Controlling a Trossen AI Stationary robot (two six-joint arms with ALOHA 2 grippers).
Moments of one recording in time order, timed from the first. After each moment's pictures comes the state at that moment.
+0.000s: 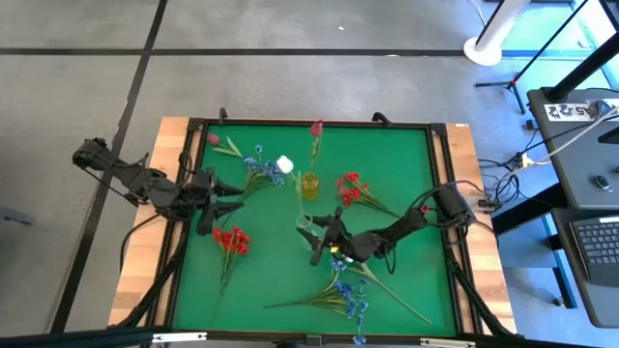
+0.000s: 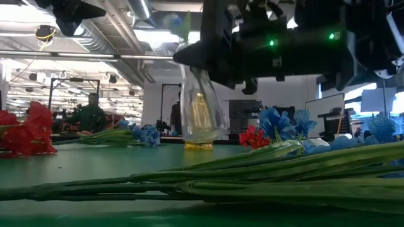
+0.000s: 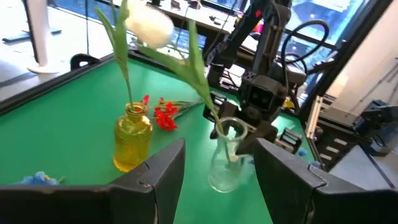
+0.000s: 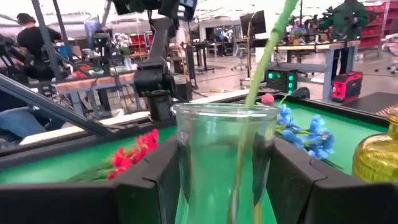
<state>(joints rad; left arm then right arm) -0.47 0.52 0.54 -0.29 -0.62 -0.46 0.38 2.12 0.90 1.34 0.79 0.05</state>
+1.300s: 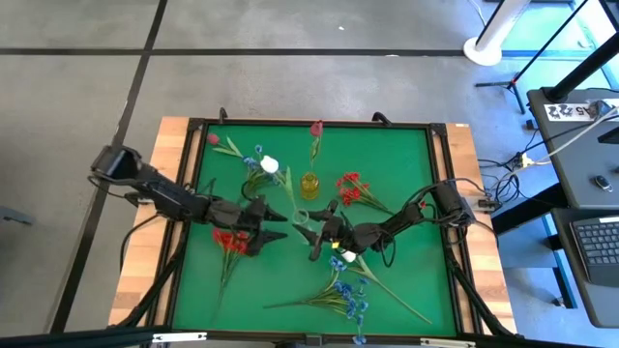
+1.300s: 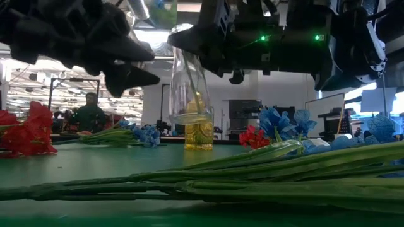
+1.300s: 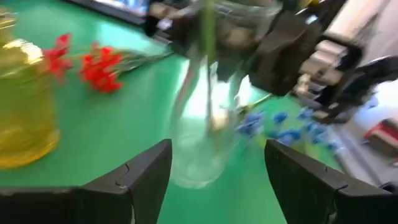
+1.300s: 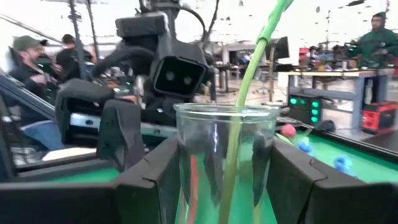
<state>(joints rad) -0.28 1.41 0.33 0.82 -0.24 -0.41 0.33 2.13 0.91 1.48 0.62 -0.05</state>
